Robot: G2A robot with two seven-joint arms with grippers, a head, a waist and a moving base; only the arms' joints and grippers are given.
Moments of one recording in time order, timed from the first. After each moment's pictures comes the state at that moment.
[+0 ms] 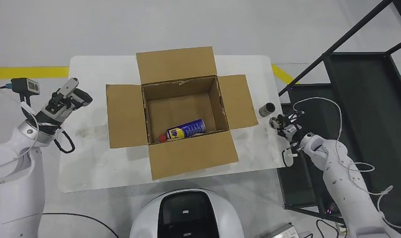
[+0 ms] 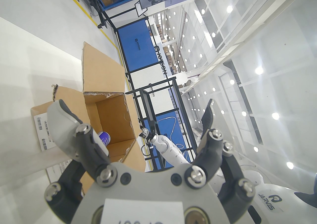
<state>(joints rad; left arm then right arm) 1.31 -1.11 -1.77 -1.58 -0.29 -0.27 -0.88 -1.37 -0.96 1.54 -1.07 -1.25 -0.71 -0.07</state>
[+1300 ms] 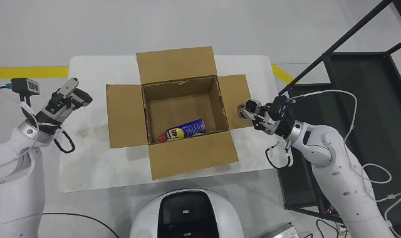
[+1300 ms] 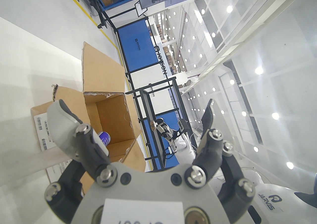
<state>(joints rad) 1.31 -1.11 -1.77 -1.58 -0.29 -0.27 -0.88 -1.50 -0.94 1.54 -1.73 -0.90 -0.77 0.17</state>
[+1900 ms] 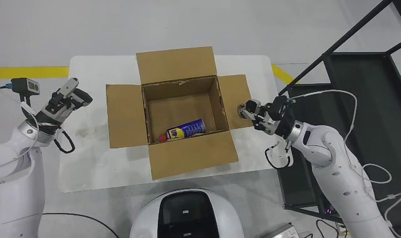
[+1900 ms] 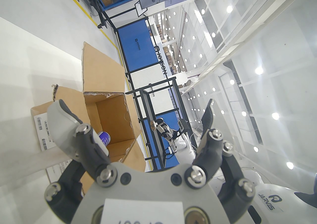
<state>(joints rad) 1.31 -1.11 -1.77 -1.58 -0.29 -0.27 -0.88 -1.50 -0.95 1.53 -1.73 -0.91 -0.76 0.17</state>
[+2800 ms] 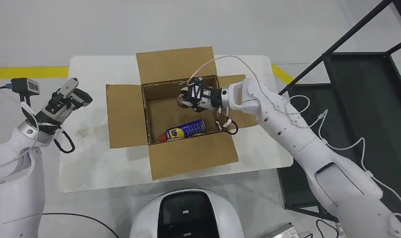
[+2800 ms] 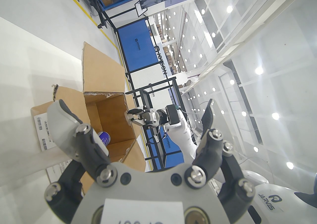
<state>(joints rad) 1.31 -1.11 -1.77 -1.58 -0.29 -0.27 -0.88 -0.64 -1.16 0.73 -1.21 -1.09 -0.84 0.24</state>
